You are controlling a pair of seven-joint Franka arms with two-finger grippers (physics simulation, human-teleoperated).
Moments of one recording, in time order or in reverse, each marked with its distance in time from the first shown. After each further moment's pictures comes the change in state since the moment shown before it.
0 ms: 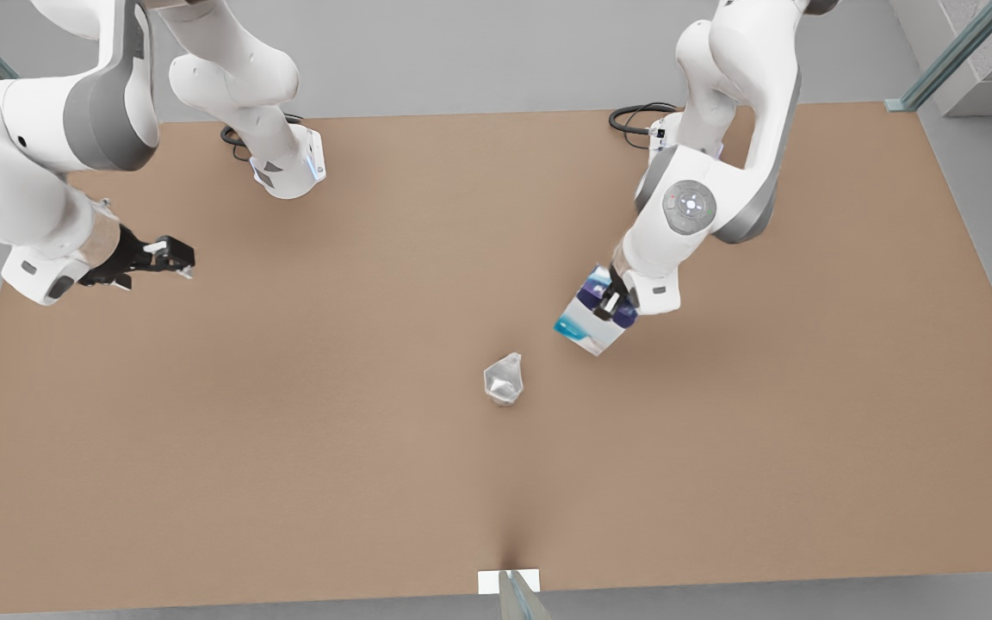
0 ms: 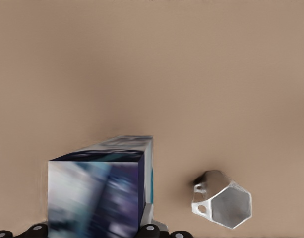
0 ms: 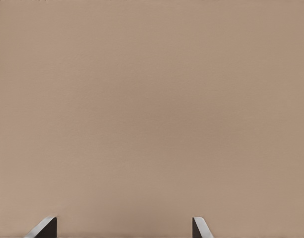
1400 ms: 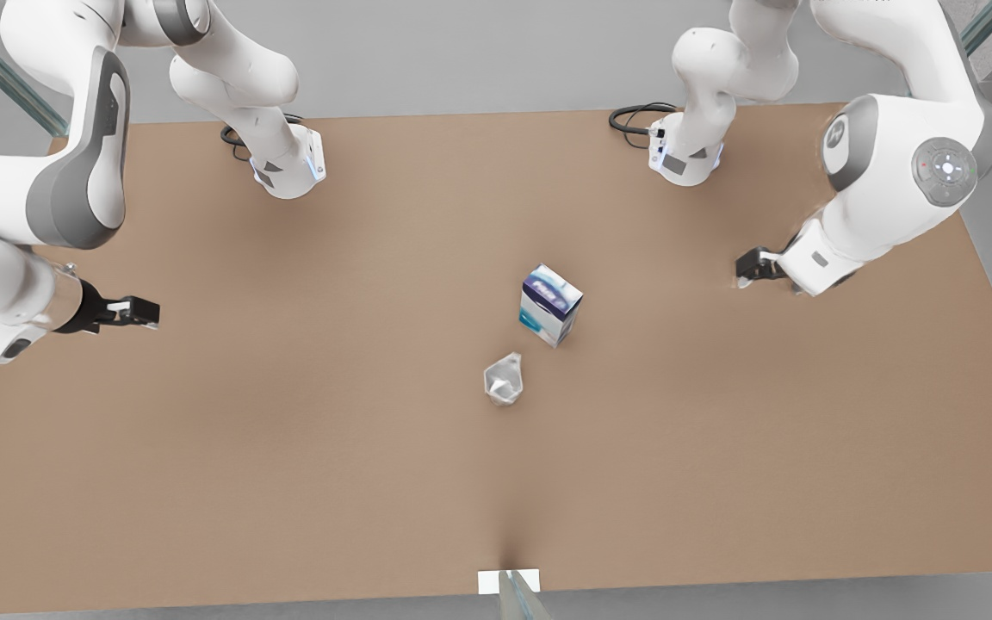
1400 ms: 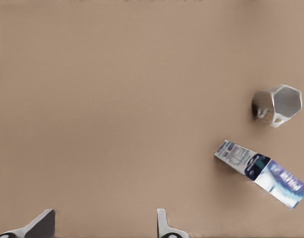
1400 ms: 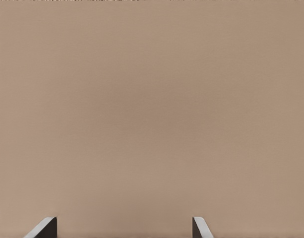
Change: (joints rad) left arm 0.317 -0.083 0.087 0.270 0.111 -0.455 1.412; right arm -0.081 0.179 0.007 0.118 -0.021 0.049 0.010
